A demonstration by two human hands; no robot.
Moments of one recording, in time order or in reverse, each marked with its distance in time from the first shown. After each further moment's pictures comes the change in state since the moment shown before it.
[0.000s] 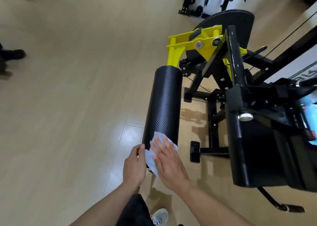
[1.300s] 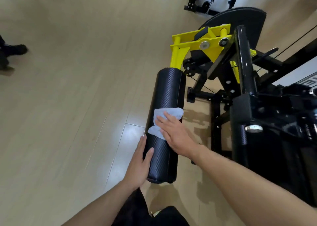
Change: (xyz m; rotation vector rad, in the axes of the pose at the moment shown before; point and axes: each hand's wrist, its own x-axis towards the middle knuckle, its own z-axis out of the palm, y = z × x) left_hand 0.033 0.005 0.008 0.020 -0.250 0.187; right_hand 0.108 0.060 -0.060 -0.037 -0.093 -0.174
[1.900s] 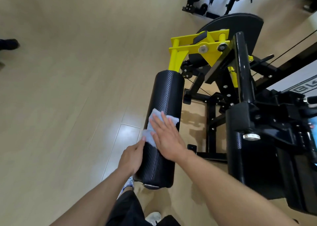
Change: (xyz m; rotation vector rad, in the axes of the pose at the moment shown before) left_hand 0.043 0.021 -0.022 0.131 0.010 -0.292; right_hand 0.019 -0.022 0.011 -0.245 -0.093 0.130
